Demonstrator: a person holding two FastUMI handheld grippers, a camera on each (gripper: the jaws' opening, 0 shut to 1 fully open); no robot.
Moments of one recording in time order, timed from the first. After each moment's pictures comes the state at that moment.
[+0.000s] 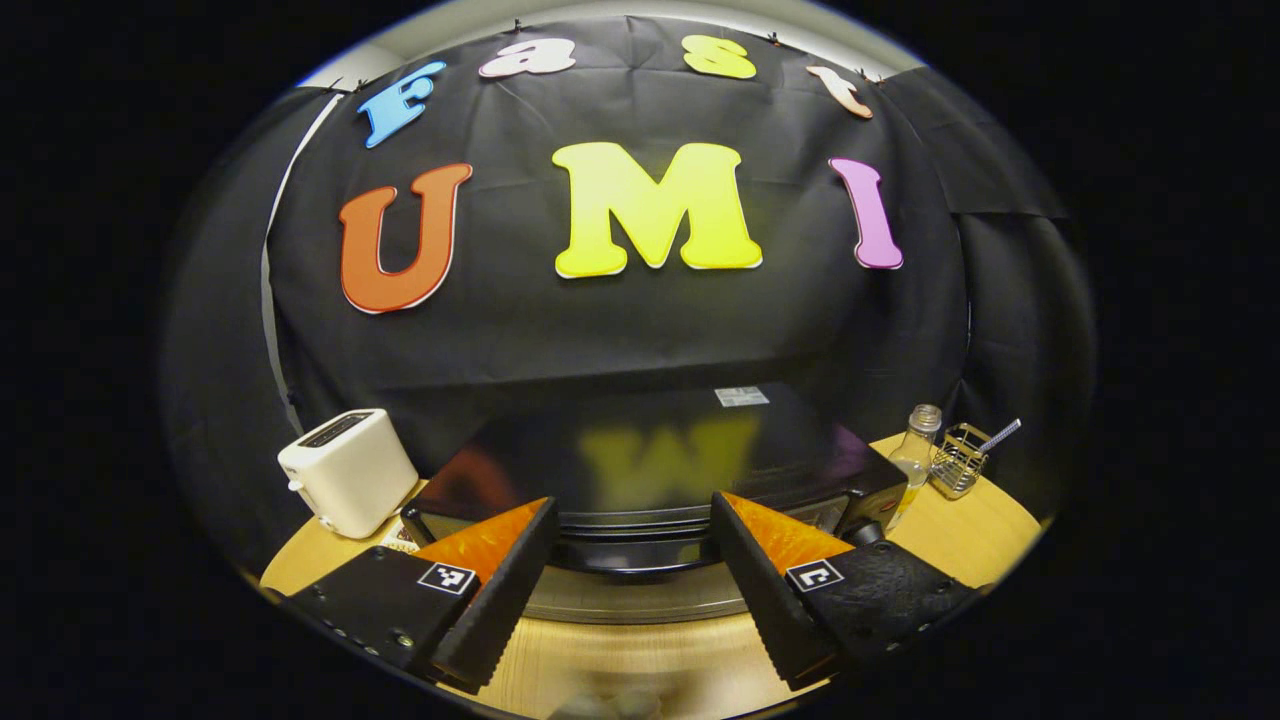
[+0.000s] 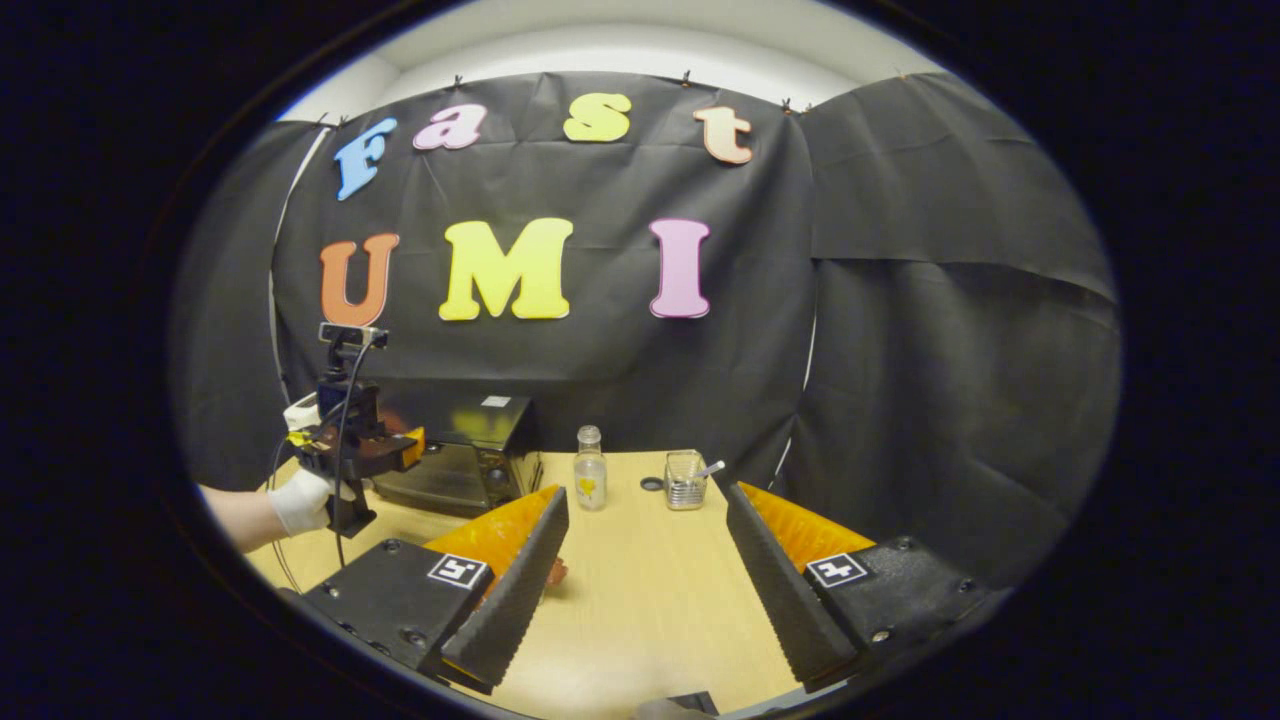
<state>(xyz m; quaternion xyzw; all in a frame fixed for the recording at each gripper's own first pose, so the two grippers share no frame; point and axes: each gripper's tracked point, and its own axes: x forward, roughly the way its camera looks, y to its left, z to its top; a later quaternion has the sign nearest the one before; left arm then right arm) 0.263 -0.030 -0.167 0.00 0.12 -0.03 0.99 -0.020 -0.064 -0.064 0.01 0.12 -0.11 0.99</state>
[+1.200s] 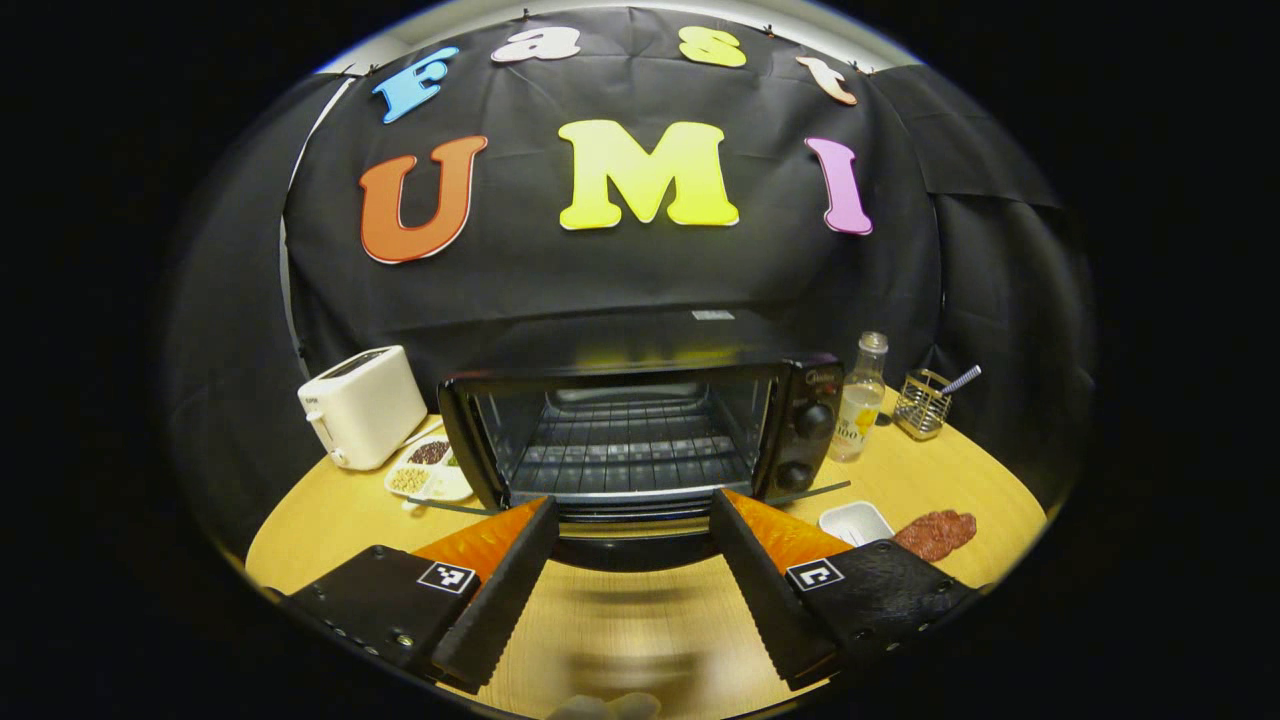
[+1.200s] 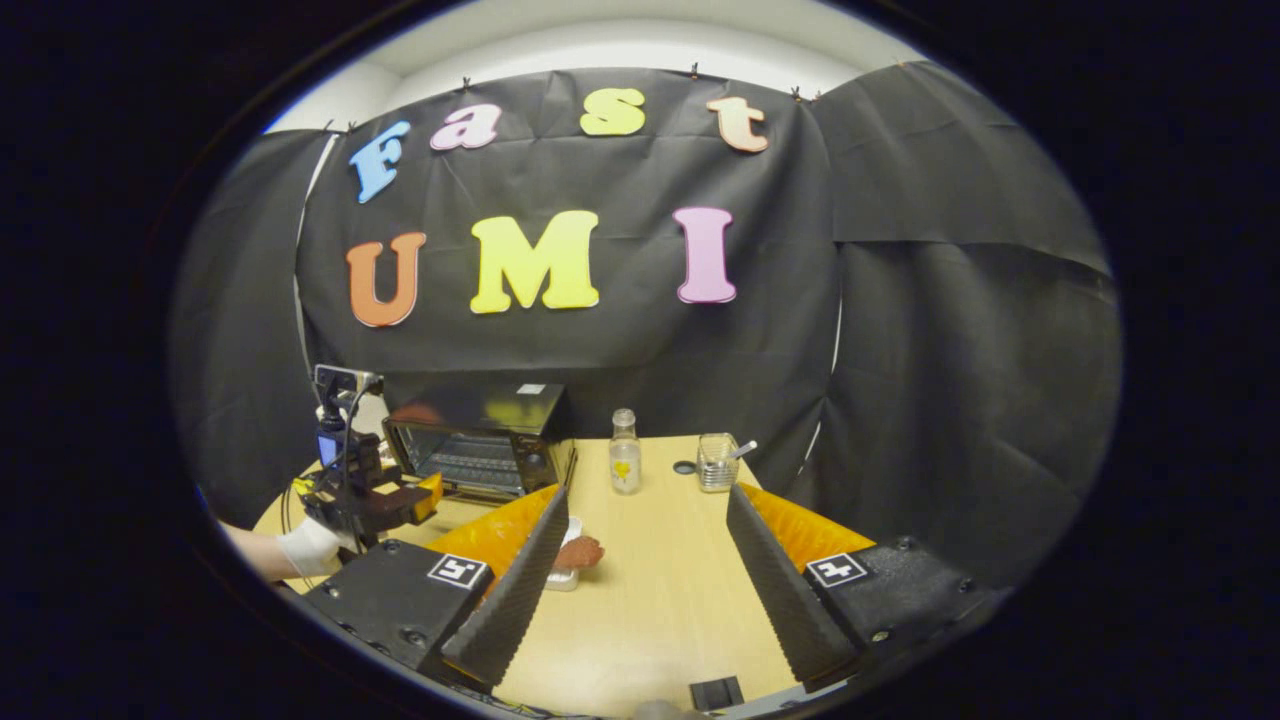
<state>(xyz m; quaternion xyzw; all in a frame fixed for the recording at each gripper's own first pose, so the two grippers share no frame) 0.146 -0.037 -0.223 0.00 0.18 -0.04 0.98 -0.037 -0.038 -0.079 0.02 0.13 -0.07 0.99</state>
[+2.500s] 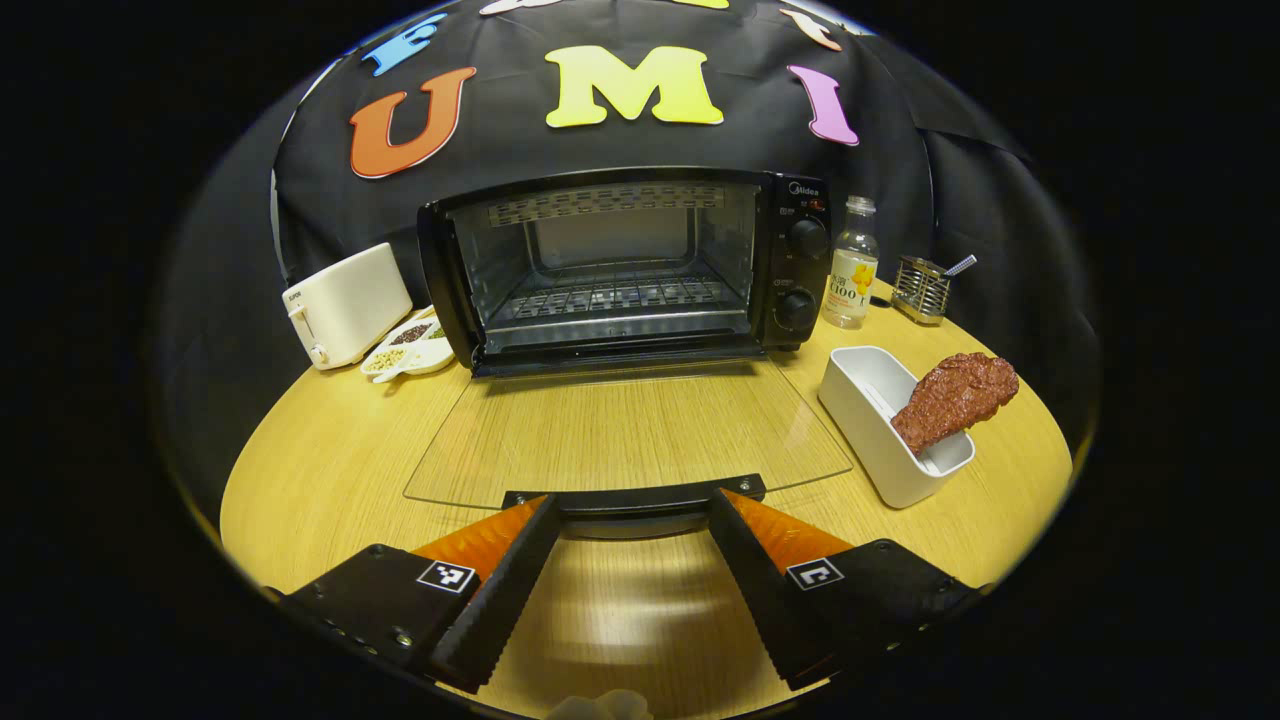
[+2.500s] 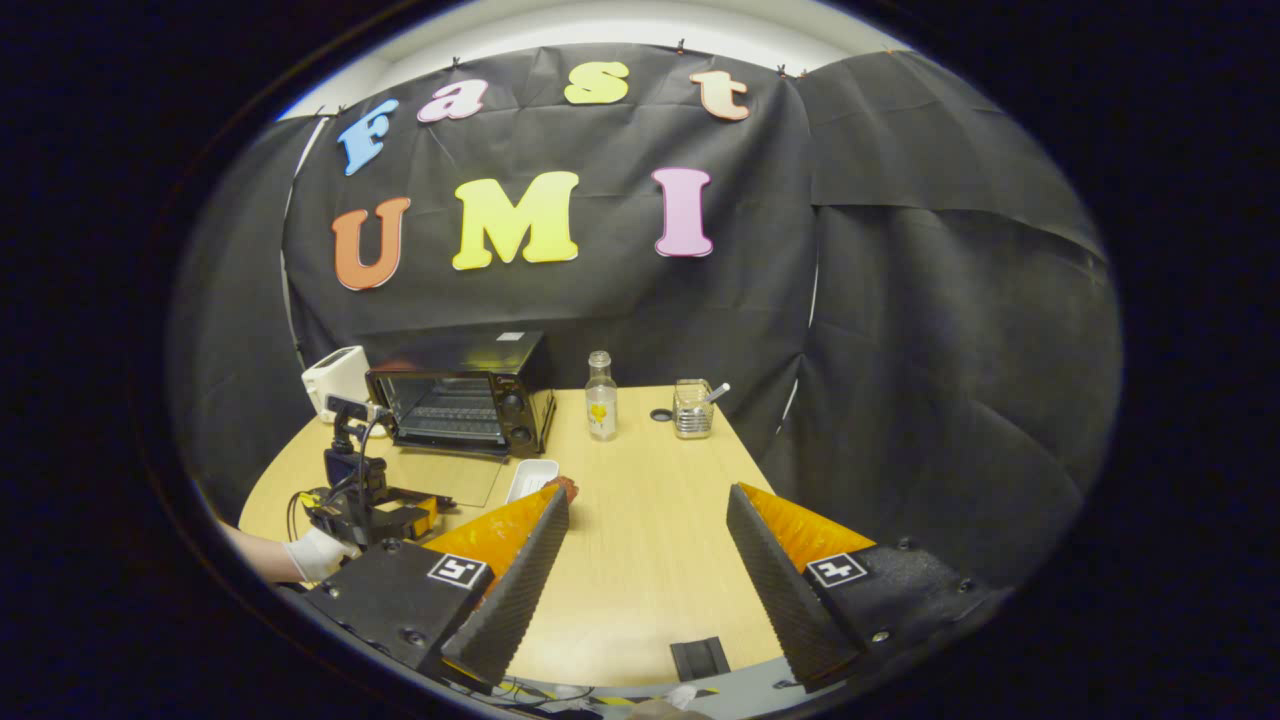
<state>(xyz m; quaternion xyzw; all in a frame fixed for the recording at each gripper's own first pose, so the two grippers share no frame) 0.092 -0.044 -0.335 0.01 0.29 -0.05 0.95 -0.076 -0.052 -0.138 0.03 0.18 -0.09 0.98</state>
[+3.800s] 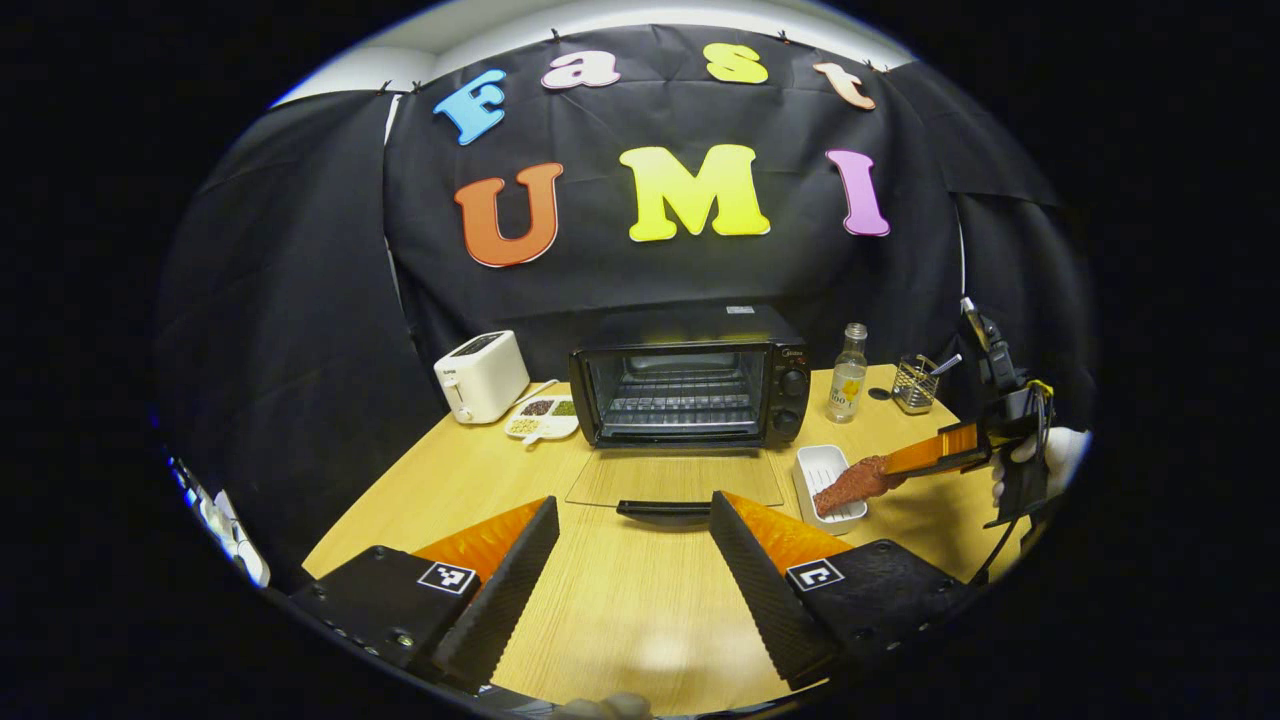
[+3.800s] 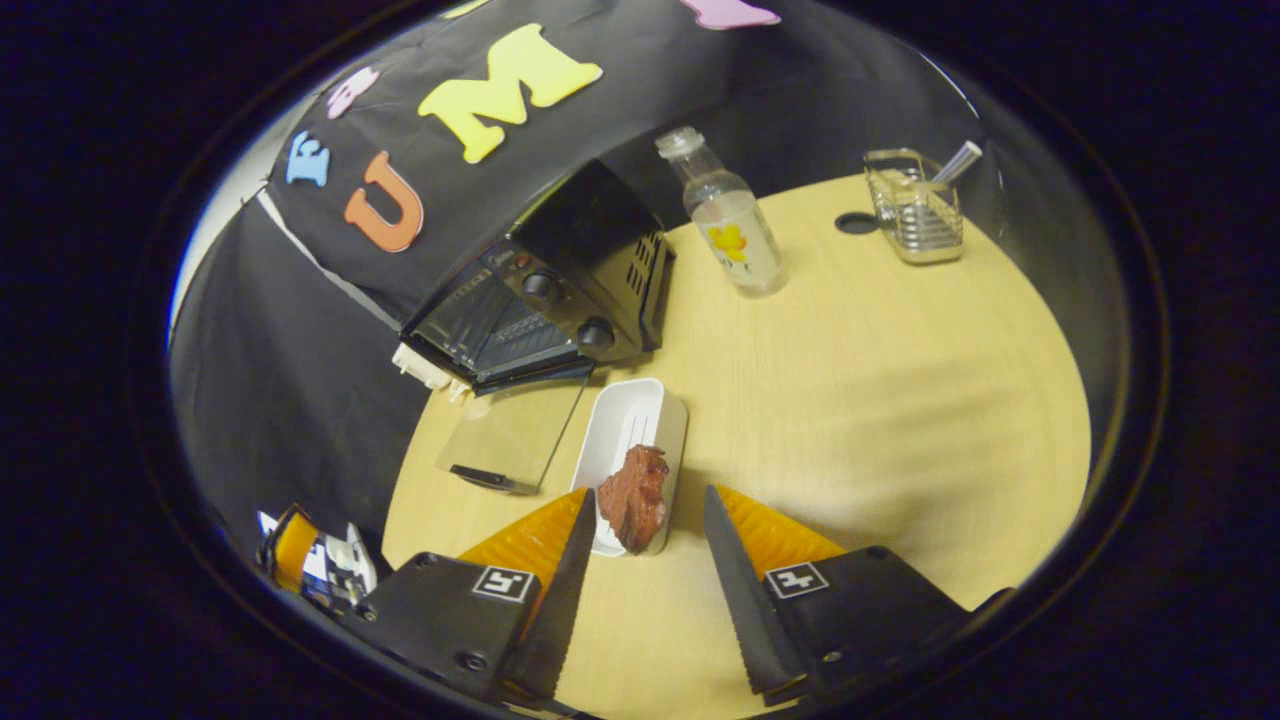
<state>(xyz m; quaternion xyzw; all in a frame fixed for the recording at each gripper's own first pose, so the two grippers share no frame) -0.032 -0.023 -0.152 0.00 0.21 0.07 0.98 0.137 0.018 -0.322 0.26 0.42 0.18 0.85</state>
